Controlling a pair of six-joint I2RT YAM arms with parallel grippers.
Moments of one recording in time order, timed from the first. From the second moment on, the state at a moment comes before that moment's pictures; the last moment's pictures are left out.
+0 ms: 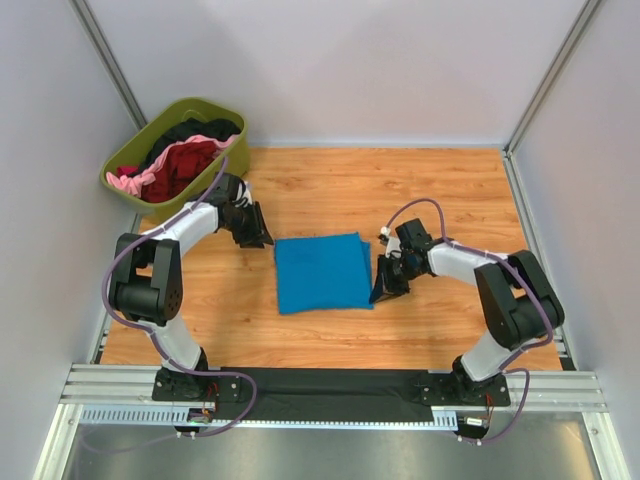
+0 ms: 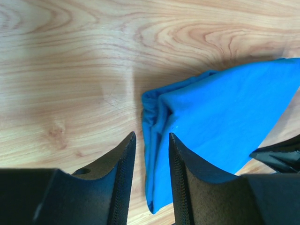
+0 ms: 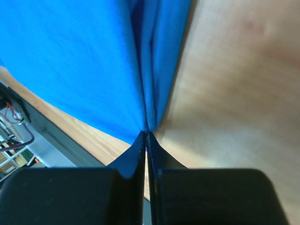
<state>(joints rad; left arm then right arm) -0.18 1.74 1.17 -0.53 0.35 -0.46 0.38 1.66 0.82 -0.40 -0.56 0.36</state>
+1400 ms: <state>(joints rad) -0.18 1.96 1.32 -0.42 0.68 -0.25 0.27 2.14 1.59 -0.63 -0.62 0.08</state>
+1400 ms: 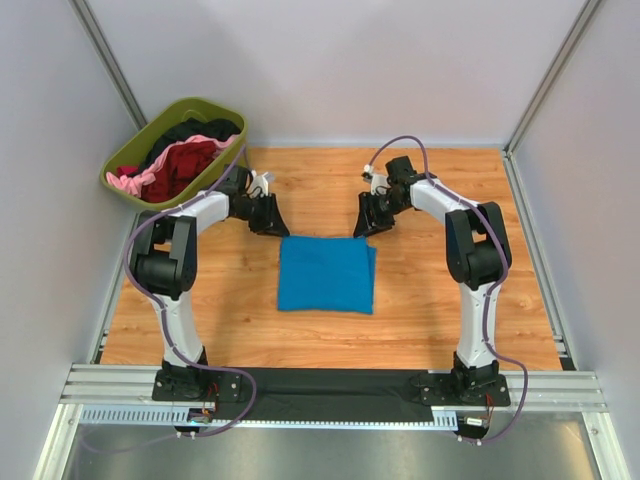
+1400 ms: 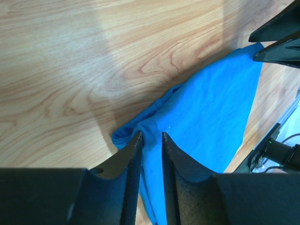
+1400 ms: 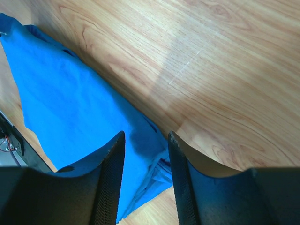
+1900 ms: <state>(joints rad) -0.19 2.00 1.32 -0.42 0.71 -0.24 0.27 2.13 1.54 -0.62 -0.63 0.06</state>
